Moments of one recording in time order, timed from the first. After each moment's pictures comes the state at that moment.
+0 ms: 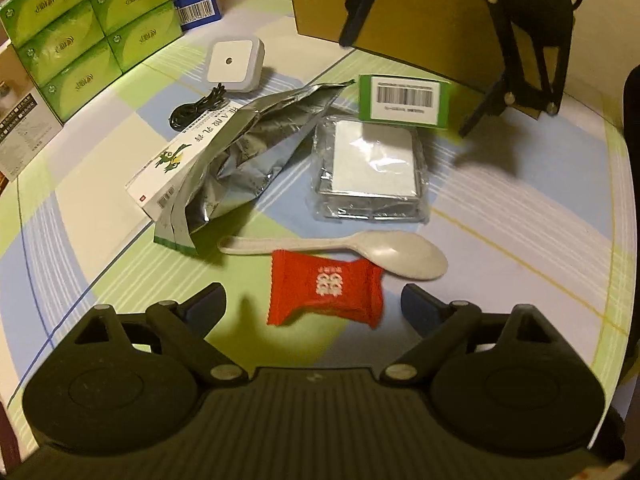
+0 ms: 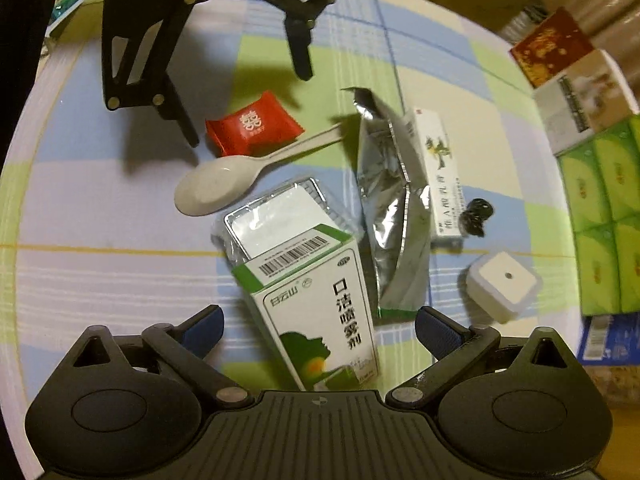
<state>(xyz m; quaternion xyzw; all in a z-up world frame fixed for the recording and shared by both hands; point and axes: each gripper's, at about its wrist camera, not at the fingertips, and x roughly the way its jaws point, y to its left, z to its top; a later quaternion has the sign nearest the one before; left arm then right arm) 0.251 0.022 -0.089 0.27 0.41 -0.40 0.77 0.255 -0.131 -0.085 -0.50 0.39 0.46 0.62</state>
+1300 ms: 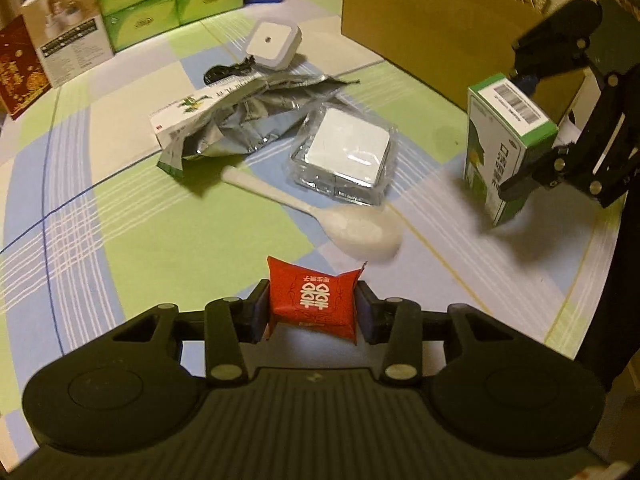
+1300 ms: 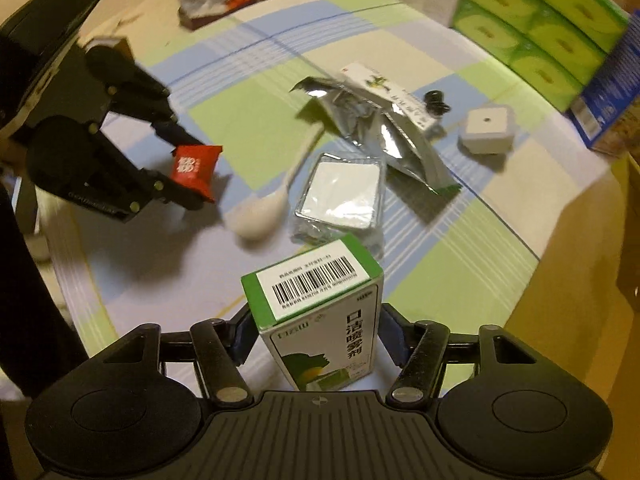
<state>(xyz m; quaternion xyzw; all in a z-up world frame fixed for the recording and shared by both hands) 0.191 0.026 -0.071 0.16 0.46 -0.30 0.82 0.180 -0.153 -0.052 -0.23 0.50 0.31 0.77</state>
